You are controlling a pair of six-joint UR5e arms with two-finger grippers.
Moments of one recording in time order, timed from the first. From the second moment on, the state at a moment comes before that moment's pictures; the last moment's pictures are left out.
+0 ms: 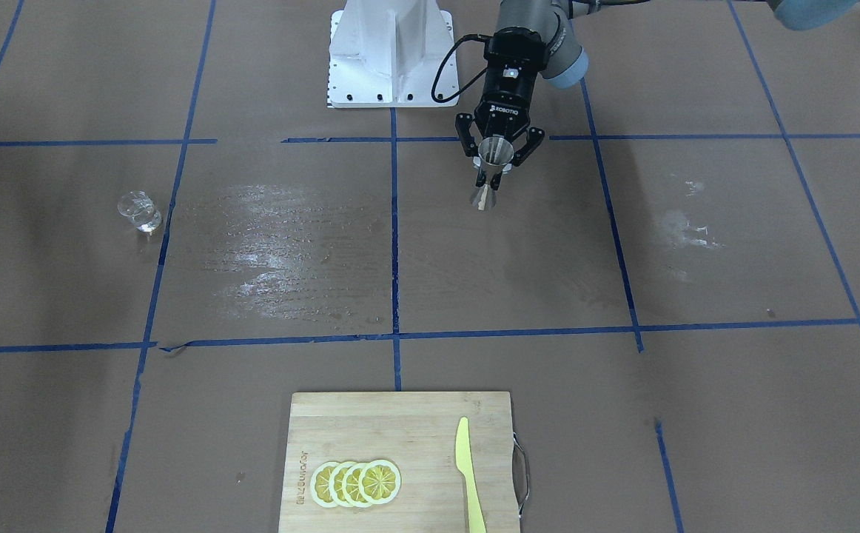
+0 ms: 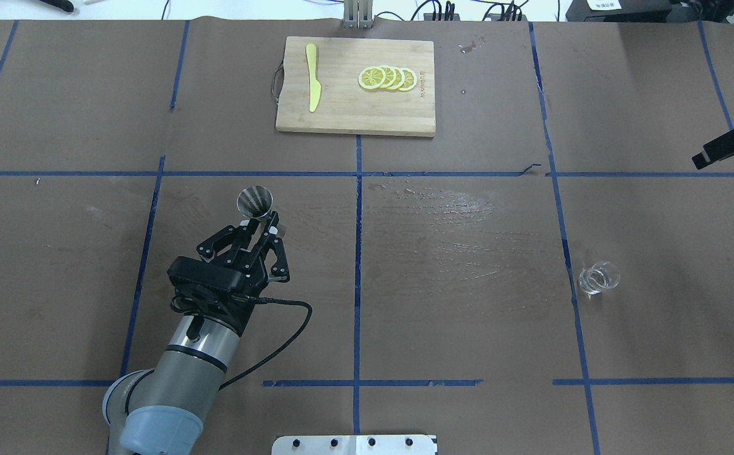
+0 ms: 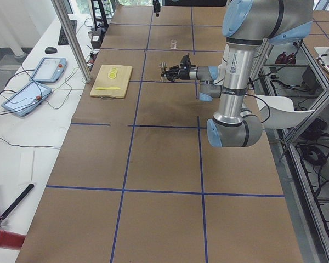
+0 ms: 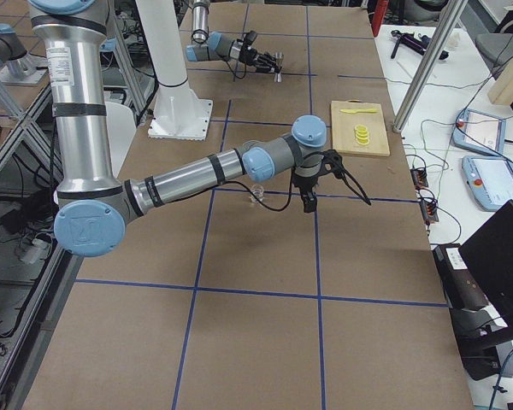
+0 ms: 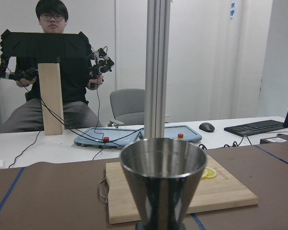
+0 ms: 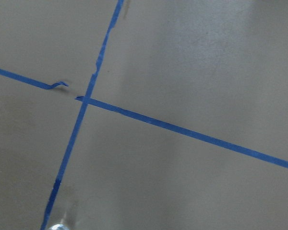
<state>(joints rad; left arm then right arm) -0.11 -1.94 -1.69 -2.69 -0.46 -0.71 1.22 -1.51 1.91 -1.48 2.35 0.28</state>
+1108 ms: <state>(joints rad) -0.12 -2.03 -1.61 -2.67 -0.55 -0.62 0.77 -1.73 2.00 -0.79 1.85 0.95</state>
